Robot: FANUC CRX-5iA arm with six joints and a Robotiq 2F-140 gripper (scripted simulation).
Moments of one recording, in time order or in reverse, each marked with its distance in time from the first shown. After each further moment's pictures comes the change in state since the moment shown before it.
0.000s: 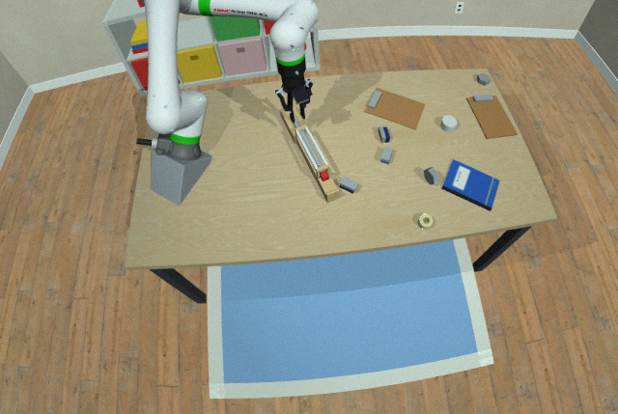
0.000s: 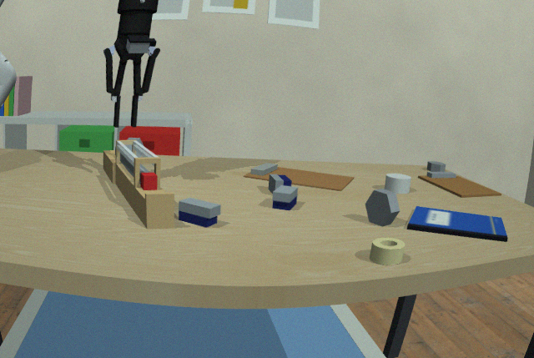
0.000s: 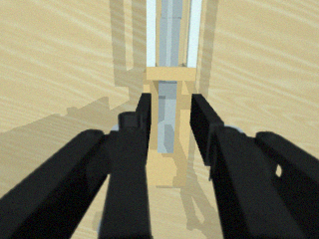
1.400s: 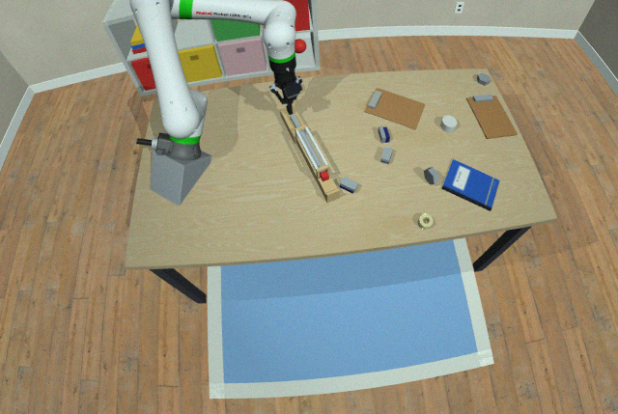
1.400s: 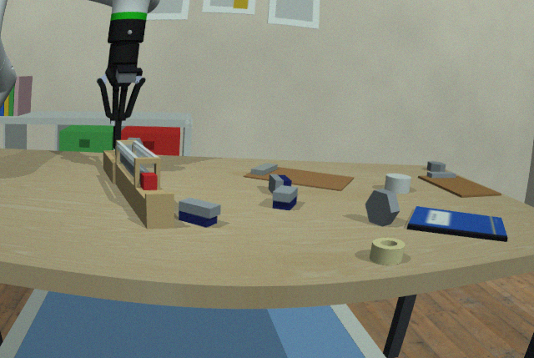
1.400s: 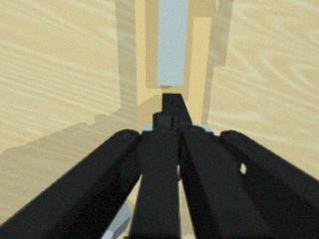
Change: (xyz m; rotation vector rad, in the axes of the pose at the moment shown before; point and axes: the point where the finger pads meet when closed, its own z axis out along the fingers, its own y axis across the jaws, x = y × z) arm -0.096 0.000 0.061 0.000 0.000 0.000
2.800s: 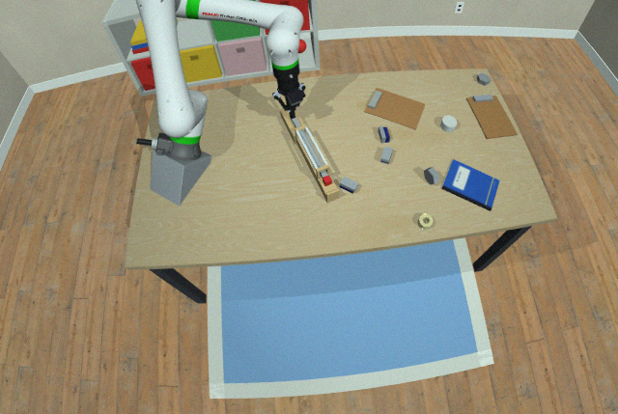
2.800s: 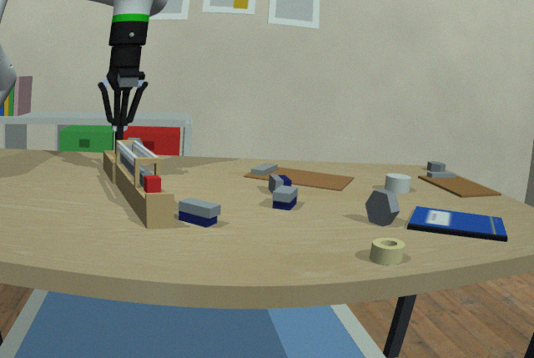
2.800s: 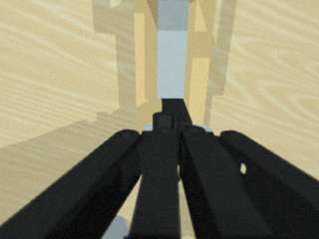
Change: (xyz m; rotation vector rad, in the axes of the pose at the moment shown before) arm 0.030 0.000 0.009 0.000 0.001 0.000
